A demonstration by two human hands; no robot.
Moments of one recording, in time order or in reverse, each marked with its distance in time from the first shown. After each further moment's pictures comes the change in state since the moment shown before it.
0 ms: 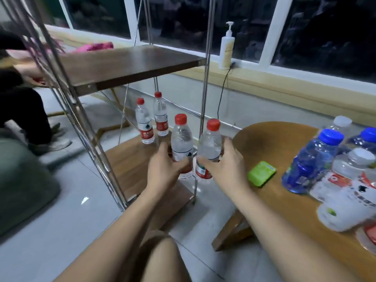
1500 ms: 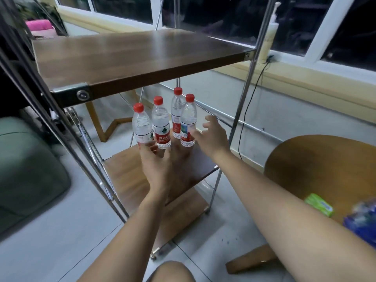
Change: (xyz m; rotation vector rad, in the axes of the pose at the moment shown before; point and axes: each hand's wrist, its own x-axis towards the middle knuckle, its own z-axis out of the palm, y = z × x) left_hand 0.109 -0.116 0.020 -0.149 0.483 -0.376; right_hand 0.174 -0.015 0.168 0.104 -0.251 0.060
